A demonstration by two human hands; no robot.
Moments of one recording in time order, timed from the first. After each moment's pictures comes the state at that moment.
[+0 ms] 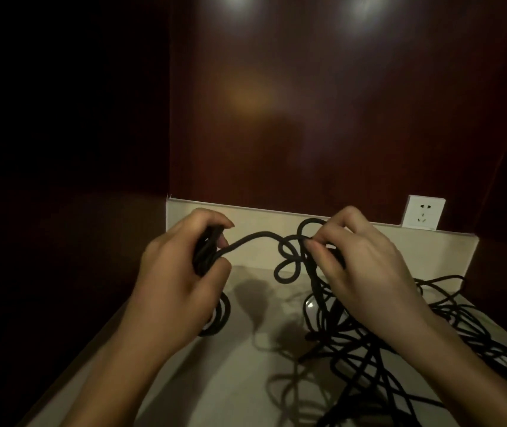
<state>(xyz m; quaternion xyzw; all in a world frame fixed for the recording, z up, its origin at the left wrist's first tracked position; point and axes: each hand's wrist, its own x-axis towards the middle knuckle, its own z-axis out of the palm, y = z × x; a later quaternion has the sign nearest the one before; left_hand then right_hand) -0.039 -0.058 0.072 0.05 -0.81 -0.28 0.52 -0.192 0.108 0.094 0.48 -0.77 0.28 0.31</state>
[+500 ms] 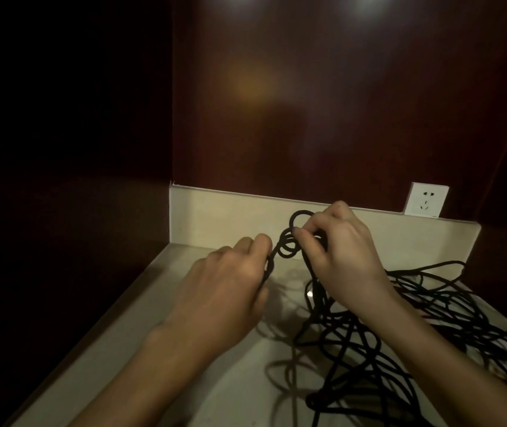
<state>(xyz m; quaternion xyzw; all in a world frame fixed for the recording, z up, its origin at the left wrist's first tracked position) -0.061 -0.031 0.052 0.09 -0.93 -0.03 0.35 -0.199 0.082 0.077 0.45 -0.77 0.38 0.25</state>
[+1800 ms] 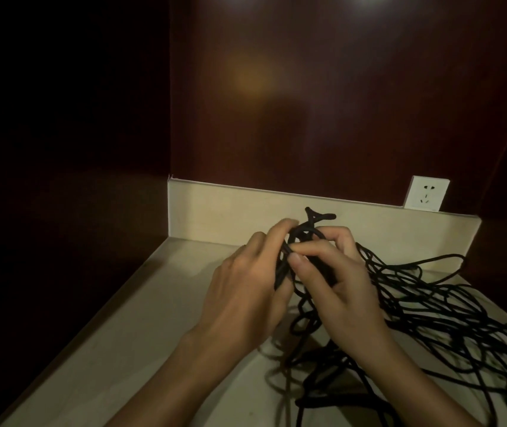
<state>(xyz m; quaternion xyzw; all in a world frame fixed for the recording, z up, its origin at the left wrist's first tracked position) -0.091 -0.018 0.023 0.02 -0.87 -0.18 0.46 -0.181 0.100 0.030 0.52 -0.64 0.55 0.13</state>
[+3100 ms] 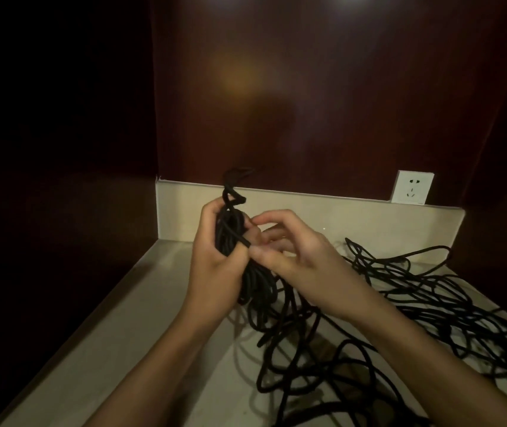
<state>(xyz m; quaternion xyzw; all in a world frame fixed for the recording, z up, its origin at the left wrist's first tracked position) -0.103 -0.033 0.035 -0.04 -0.64 -0.57 0.52 -0.188 0.085 0.065 0.55 -0.67 0.49 -0.05</state>
